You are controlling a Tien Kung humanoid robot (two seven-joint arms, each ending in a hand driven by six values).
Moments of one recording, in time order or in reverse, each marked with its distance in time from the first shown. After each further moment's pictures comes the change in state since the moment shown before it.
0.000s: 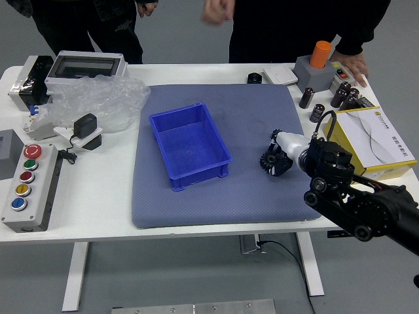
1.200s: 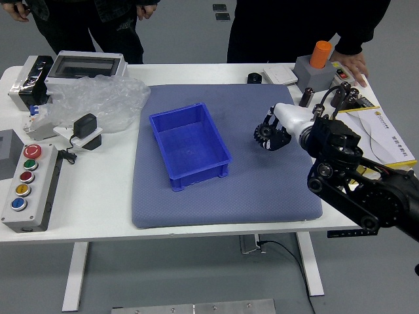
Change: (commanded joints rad) left arm 0.000 0.006 0.000 0.000 -0.003 0.000 0.001; right arm 0.051 -0.024 0.086 0.149 -0.067 0.003 0.000
